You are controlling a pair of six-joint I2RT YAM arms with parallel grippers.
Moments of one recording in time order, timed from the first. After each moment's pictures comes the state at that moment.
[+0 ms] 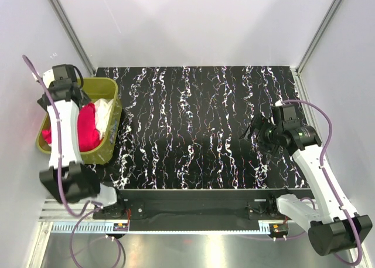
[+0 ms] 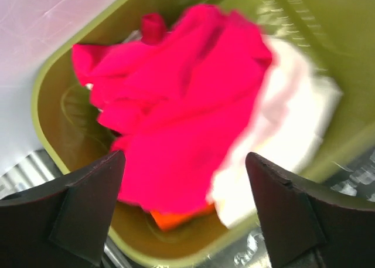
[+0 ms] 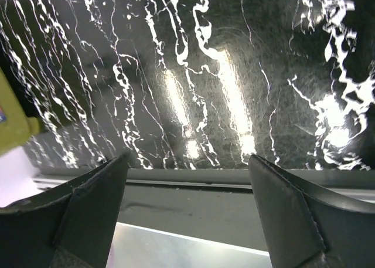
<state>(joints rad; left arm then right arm) 0.23 1.37 1.55 -1.03 -0.51 -0.46 0.19 0.99 1.01 -0.99 -0.20 0.70</state>
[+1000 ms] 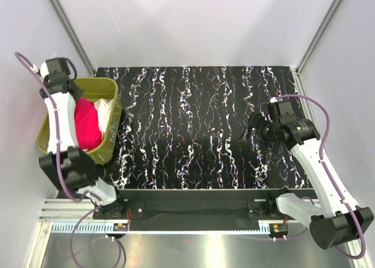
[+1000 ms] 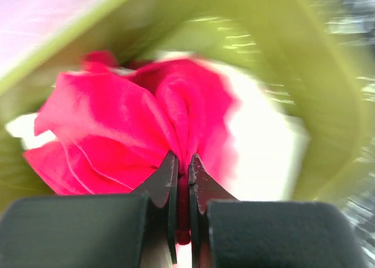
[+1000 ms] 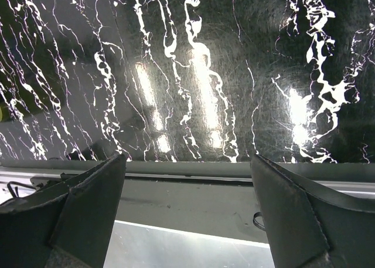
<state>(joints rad) 0.37 1.59 1.60 -0.84 -0.30 -0.46 0.27 1.04 1.11 -1.07 -0.12 0.62</state>
